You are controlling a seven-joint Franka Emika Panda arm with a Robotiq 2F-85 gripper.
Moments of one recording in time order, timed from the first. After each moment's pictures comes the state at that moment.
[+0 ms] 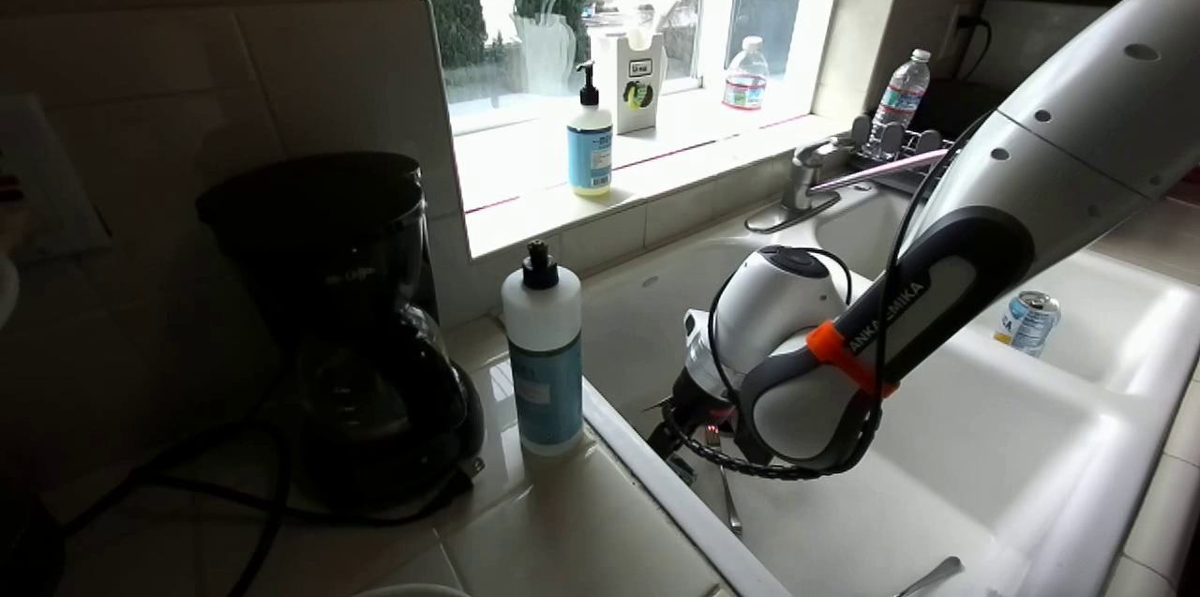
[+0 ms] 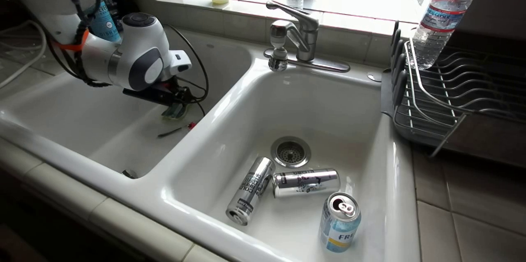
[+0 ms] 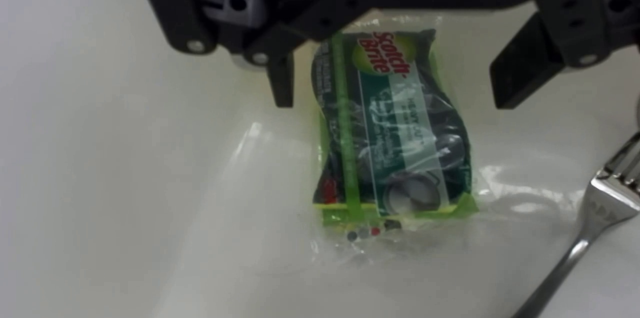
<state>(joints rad) 0.24 0.70 0.20 -2.04 0.12 3.03 0.00</state>
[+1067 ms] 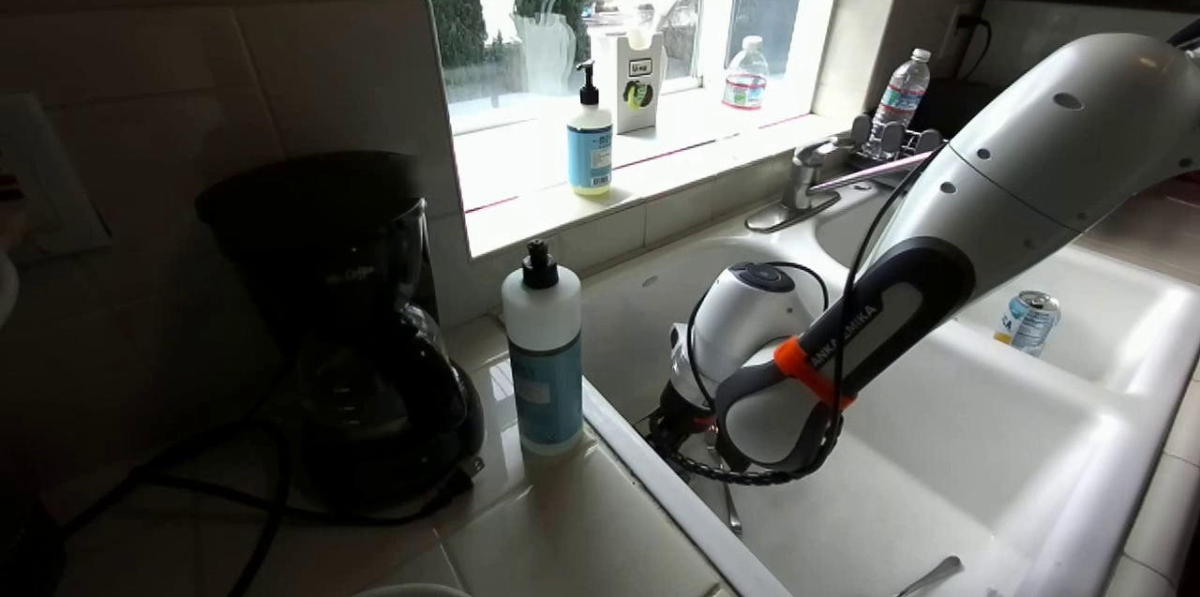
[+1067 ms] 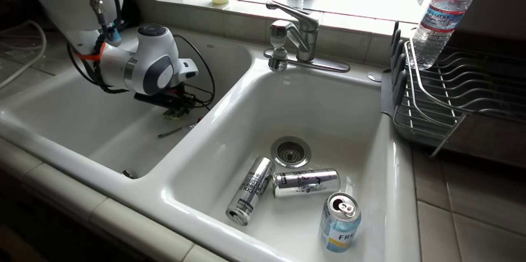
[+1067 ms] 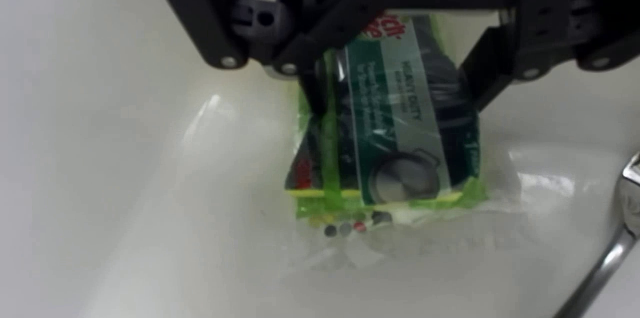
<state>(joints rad) 0.26 0.81 0.16 -1.91 0.09 2.97 0.01</state>
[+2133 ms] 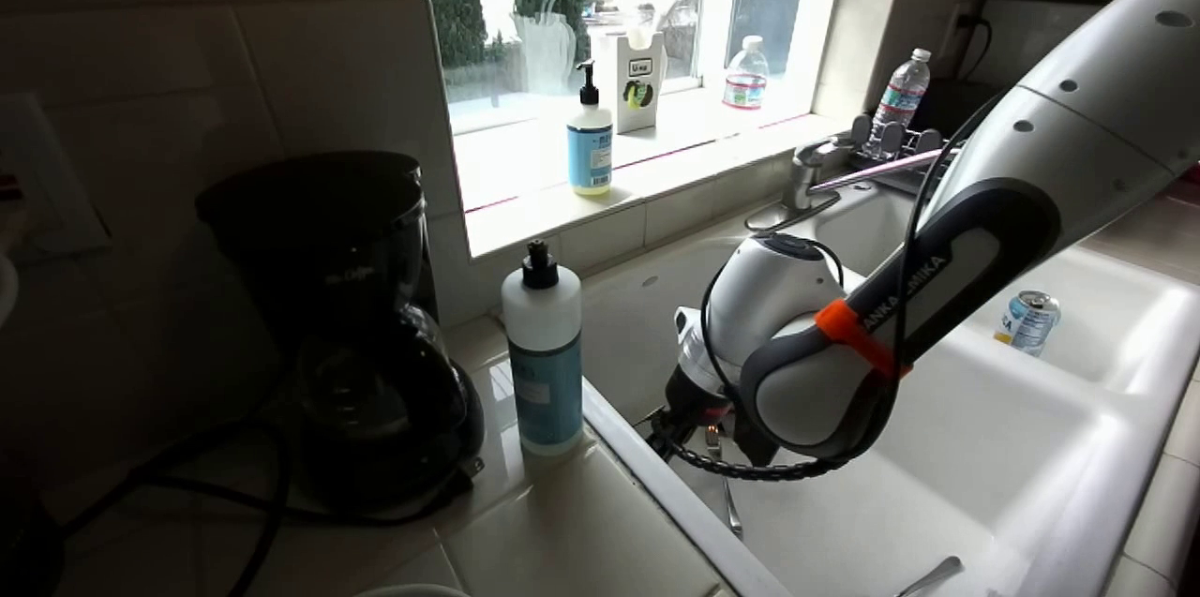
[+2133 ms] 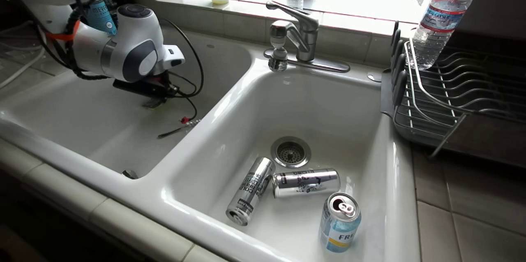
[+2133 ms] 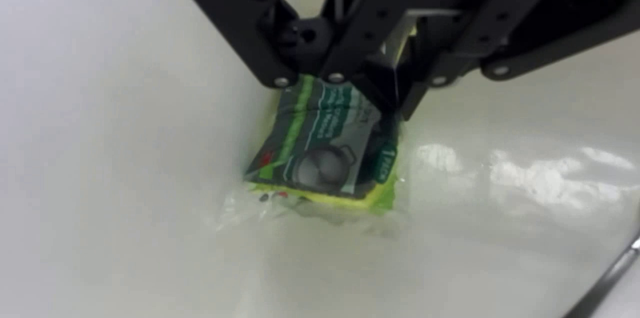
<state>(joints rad) 0.17 0.66 0.31 -2.05 0.10 2.96 -0.01</state>
